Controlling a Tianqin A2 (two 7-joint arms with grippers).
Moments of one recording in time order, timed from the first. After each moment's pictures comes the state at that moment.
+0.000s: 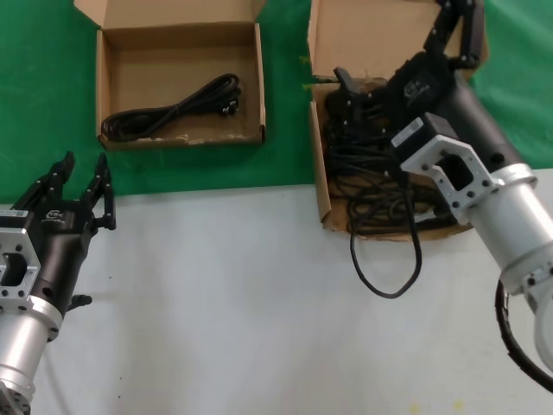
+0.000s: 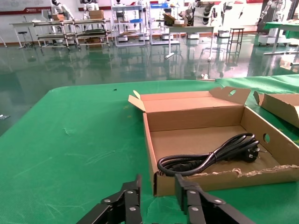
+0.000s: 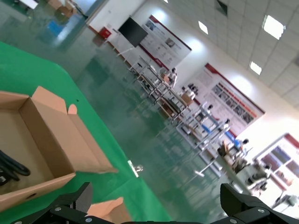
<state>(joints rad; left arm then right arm) -0.02 -0.30 1.61 -1.60 -1.78 0.02 -0.01 0.33 0.23 -1.77 1.72 1.30 -0.07 -0.40</state>
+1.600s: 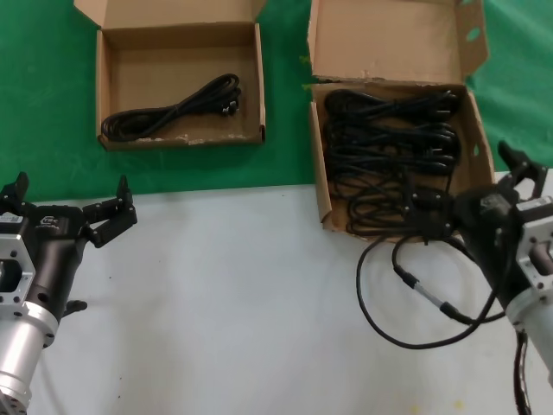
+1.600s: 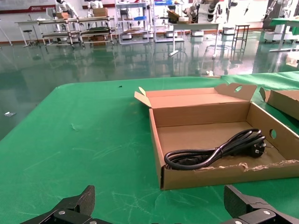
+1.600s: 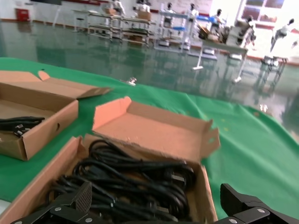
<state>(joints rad) -0.01 -0.30 1.60 -1.60 -1.80 0.00 0.00 0.08 0.28 -1.64 1.63 1.68 -0.02 -0.09</state>
